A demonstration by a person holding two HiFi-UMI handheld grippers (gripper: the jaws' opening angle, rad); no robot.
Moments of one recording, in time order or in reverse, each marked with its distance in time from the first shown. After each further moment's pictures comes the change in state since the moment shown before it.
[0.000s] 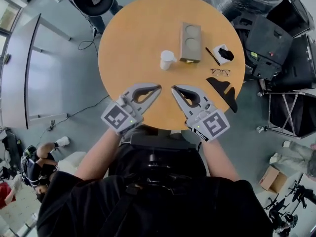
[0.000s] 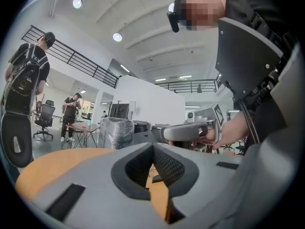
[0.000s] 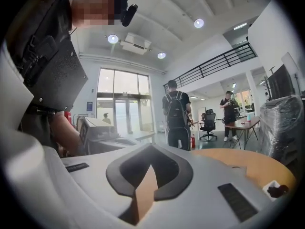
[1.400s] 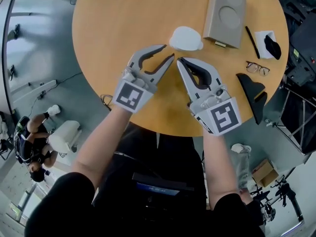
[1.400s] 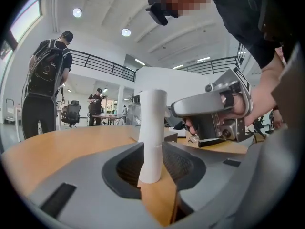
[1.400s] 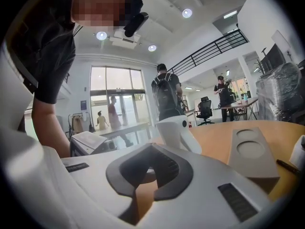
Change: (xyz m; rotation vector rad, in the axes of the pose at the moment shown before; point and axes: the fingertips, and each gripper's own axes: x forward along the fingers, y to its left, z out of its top) left arm 0.126 0.206 -0.343 0.039 0.090 0.303; right arm 0.136 -0.173 -0.305 0.086 0.058 -0.019
